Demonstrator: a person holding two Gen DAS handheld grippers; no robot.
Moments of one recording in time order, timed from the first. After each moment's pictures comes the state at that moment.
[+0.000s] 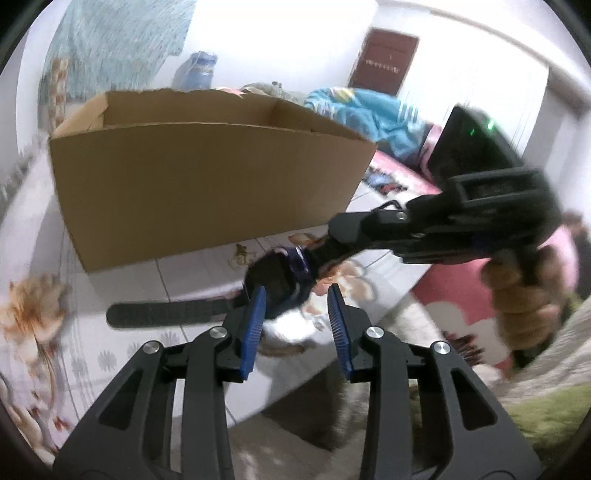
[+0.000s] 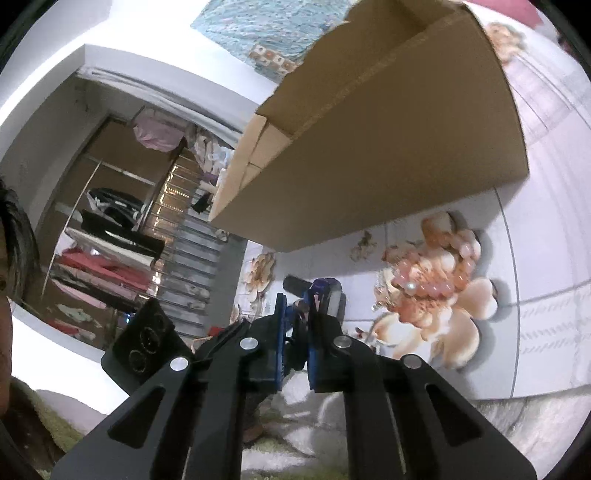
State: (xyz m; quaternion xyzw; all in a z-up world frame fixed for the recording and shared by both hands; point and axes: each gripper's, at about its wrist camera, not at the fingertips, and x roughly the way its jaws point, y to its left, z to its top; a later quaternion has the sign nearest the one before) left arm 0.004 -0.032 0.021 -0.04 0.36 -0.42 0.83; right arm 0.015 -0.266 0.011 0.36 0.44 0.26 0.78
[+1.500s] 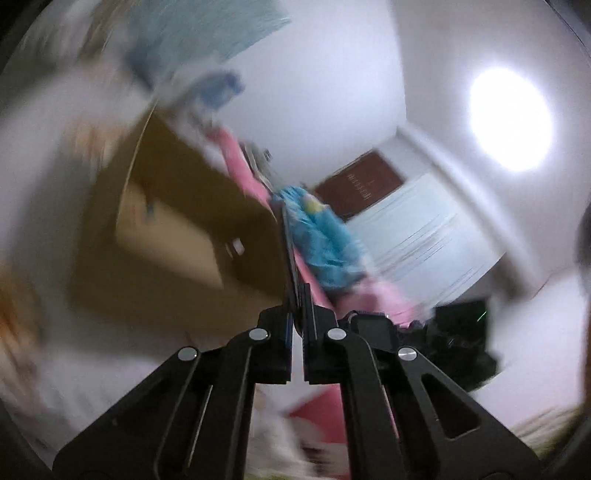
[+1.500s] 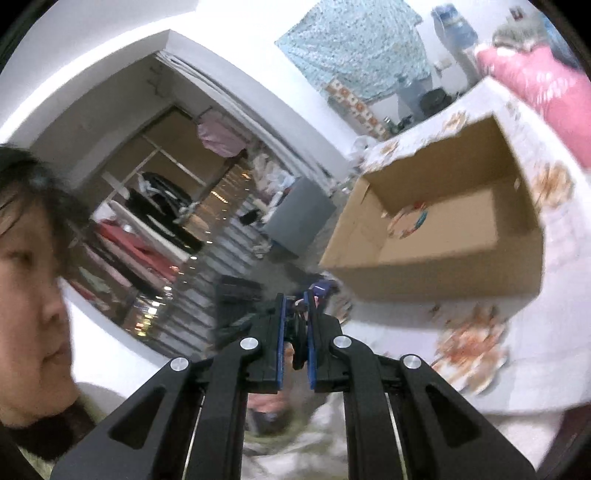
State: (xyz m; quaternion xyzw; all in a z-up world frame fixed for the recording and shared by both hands) left arm 0.069 0.005 0.086 -0.31 0.30 -0.44 0.79; right arm -0.008 -0.278 0.143 0.29 0.34 0.33 0.83
